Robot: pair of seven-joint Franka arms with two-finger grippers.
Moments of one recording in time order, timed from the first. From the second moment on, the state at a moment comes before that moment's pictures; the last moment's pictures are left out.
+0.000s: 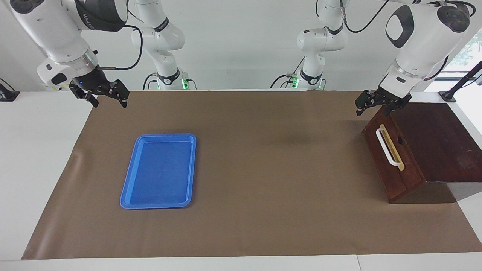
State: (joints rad) left arm -0.04 0.04 -0.03 -1.62 -0.02 1.61 0.04; right arm -0.02 0.00 -0.05 -1.61 0.01 1.53 -0.02
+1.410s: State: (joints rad) left arm -0.08 0.17 -0.03 -1.83 0.39 1.97 -0.05; right arm 0.03 0.07 -0.03 -1.61 0.09 1.65 0.75
